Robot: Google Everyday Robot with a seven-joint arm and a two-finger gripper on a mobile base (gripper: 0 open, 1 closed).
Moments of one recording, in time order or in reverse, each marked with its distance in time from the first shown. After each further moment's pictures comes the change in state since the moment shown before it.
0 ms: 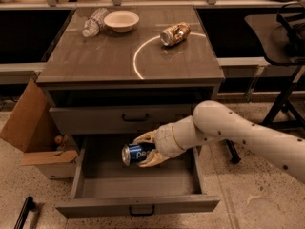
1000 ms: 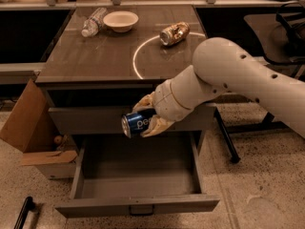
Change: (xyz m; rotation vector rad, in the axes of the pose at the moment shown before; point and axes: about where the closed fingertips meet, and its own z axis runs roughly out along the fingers) arm -0.089 -0.054 -0.099 -0.021 0.210 -0.169
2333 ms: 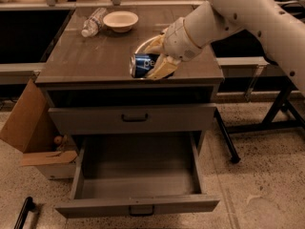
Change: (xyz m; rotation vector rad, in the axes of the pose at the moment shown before) arm 0.023 -0.134 -0.076 0.111 -0.047 0.186
